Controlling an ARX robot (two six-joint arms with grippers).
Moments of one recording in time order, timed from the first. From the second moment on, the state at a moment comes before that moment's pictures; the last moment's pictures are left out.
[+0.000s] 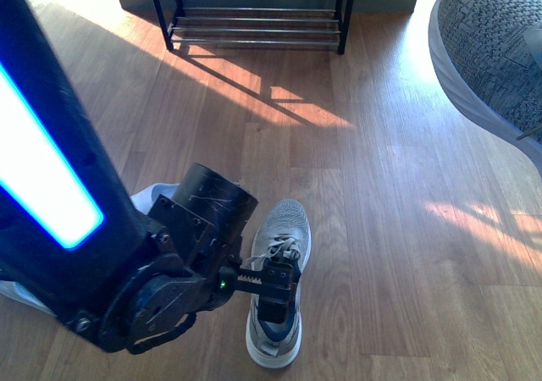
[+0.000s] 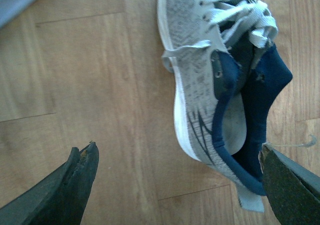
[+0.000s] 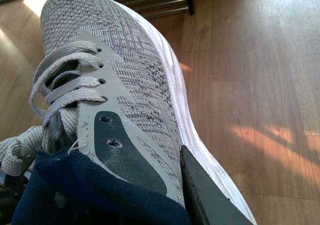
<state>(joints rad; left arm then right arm) -0.58 2.48 0.90 0.48 0.02 -0.35 -0.20 1.14 0.27 0.42 -0.42 0.10</state>
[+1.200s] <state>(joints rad) -0.60 2.70 1.14 0.41 0.04 -0.44 -0.20 1.14 0.27 0.42 -0.42 0.10</state>
